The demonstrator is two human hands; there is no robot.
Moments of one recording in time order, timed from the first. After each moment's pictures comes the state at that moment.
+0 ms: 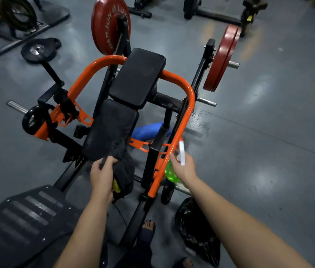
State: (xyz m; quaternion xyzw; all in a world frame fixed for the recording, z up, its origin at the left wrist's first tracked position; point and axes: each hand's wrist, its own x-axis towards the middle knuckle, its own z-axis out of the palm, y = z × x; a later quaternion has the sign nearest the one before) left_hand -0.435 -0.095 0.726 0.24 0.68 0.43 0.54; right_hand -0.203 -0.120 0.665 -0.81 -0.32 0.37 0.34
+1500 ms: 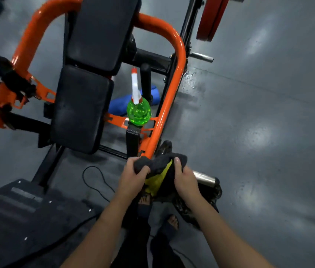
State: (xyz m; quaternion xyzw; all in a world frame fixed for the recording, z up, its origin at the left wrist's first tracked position) left_hand -0.320 -0.107 0.574 0.49 0.66 0.10 0.57; right_hand -0.167 -0.172 0.564 -0.81 -0.19 0.47 0.30
